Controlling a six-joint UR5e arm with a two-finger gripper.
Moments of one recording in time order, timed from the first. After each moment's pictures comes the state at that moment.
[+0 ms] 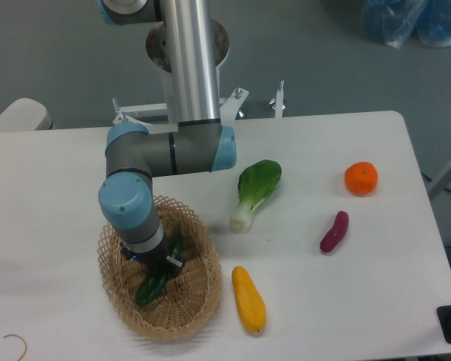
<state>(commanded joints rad) 2.11 -2.13 -1.61 -0.88 1.64 0.61</state>
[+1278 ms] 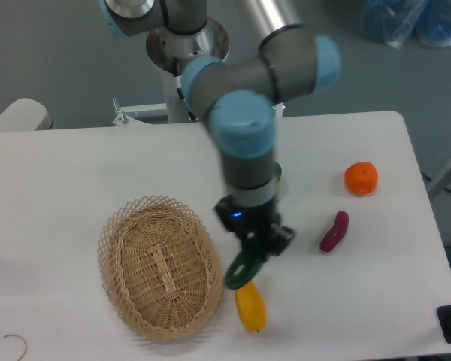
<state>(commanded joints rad) 2.52 -1.96 -1.36 -1.19 1.54 1.19</state>
